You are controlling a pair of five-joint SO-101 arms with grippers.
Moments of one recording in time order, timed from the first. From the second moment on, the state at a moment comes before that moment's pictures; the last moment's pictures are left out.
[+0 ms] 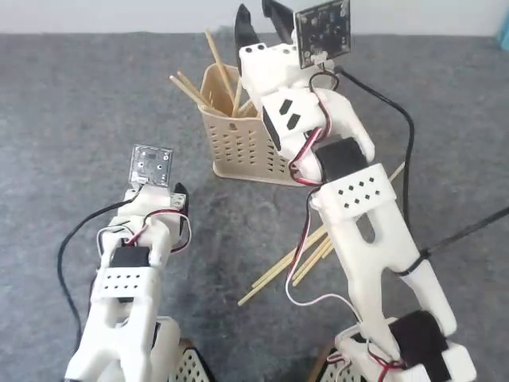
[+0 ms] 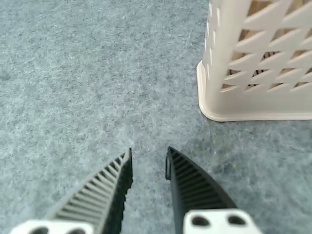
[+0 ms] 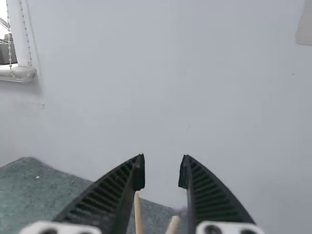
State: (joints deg) left arm -7.7 -47.2 78.4 24.0 -3.6; right arm -28.3 -14.8 6.5 14.0 -2.8
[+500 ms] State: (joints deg) left arm -7.7 -47.2 78.4 24.0 -3.6; right arm -27.2 -20.7 -21.2 70.2 -19.5
